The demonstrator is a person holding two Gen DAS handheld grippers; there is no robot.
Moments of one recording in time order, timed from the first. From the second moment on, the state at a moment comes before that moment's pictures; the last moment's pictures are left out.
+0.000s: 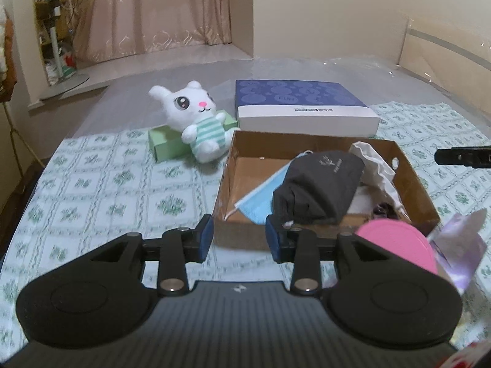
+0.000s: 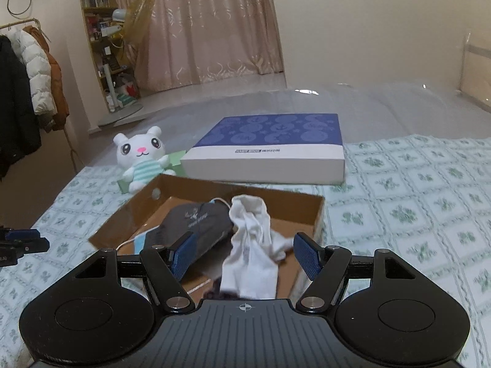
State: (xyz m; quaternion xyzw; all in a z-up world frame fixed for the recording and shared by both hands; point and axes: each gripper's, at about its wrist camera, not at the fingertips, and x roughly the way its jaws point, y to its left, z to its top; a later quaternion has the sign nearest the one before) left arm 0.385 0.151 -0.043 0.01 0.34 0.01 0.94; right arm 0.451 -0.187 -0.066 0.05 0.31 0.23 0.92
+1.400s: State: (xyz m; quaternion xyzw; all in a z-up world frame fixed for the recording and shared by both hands) left arm 0.143 0.115 -0.008 -0.09 0.37 0.10 0.92; right arm 0.214 -0.212 -0.049 0.11 0.37 0.28 0.88
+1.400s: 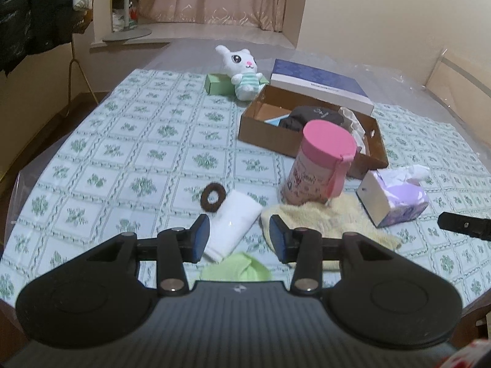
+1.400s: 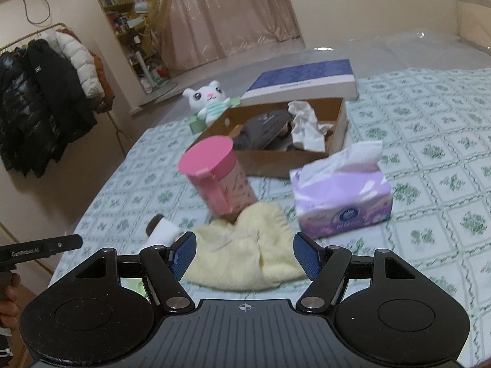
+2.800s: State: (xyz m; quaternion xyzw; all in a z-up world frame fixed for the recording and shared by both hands) left arm 0.111 0.093 -0.090 -0.06 0.40 0.10 0.91; right arm 0.201 -0.204 -0.113 0.08 0.43 0.26 0.86
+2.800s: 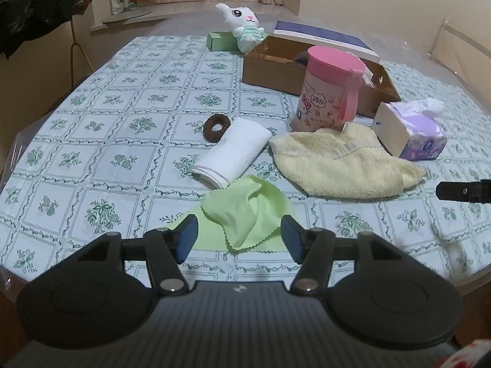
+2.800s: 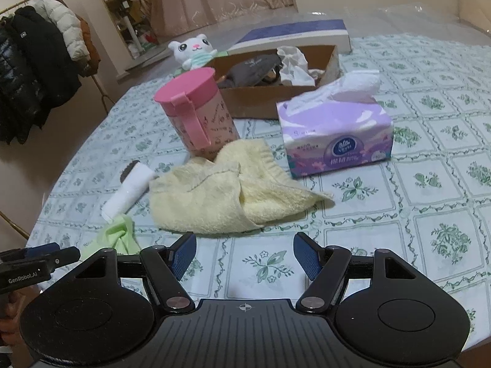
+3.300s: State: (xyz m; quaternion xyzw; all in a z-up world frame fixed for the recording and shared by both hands) left arm 0.149 0.087 -0.134 -0.06 0.44 0.10 0.89; right arm 0.216 -0.194 -0.138 0.08 0.46 0.24 0.85
